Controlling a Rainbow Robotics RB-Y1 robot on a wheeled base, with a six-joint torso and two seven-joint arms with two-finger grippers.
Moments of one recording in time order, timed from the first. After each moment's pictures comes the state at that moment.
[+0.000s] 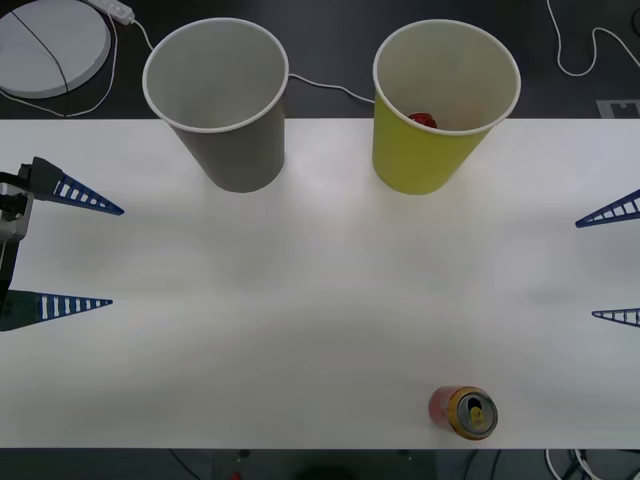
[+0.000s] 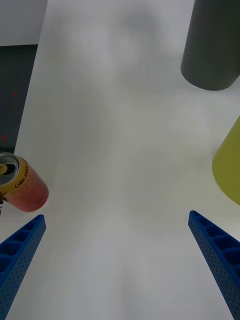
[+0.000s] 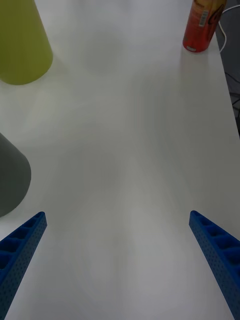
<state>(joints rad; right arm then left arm) -0.03 -1.05 -0.33 -1.63 1.25 -1.57 0.07 -0.10 0.98 0.29 -1.93 -1.46 -1.52 0.18</state>
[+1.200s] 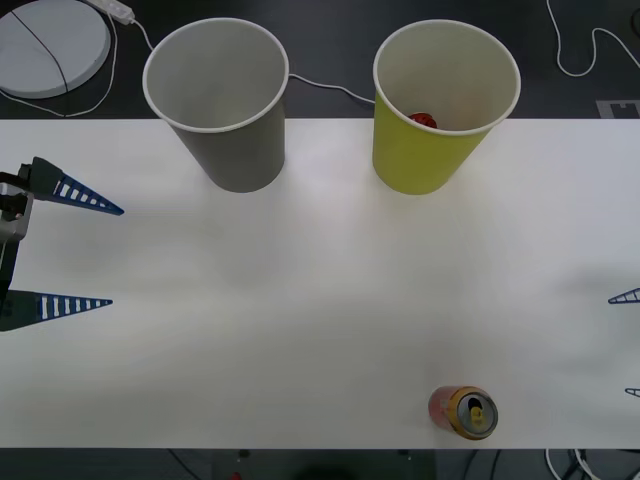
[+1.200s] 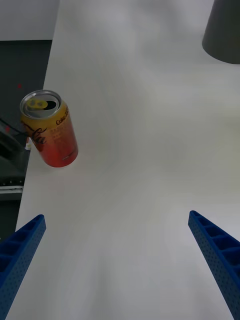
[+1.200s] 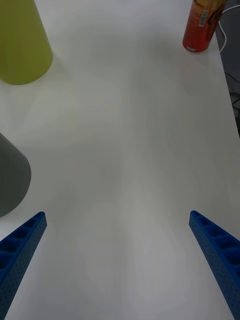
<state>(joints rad) 0.14 -1.05 -0.26 -1.32 1.16 -1.57 0.57 -0.10 0.98 0.29 -1.93 -1.46 -1.52 0.18</state>
